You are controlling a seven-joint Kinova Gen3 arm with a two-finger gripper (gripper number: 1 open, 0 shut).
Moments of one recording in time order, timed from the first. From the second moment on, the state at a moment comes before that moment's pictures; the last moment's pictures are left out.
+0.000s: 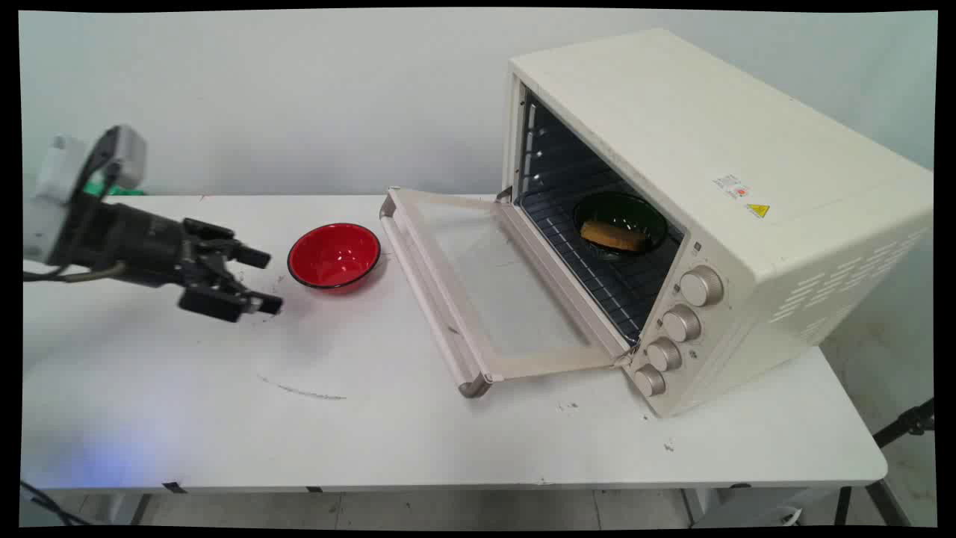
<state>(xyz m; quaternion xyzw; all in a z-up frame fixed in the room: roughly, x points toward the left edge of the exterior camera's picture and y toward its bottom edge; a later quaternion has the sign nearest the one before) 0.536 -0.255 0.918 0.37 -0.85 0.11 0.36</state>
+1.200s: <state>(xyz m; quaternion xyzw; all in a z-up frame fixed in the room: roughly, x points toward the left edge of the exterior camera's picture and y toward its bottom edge) 0.454 -0.330 0.821 0.34 -0.86 0.13 0.36</state>
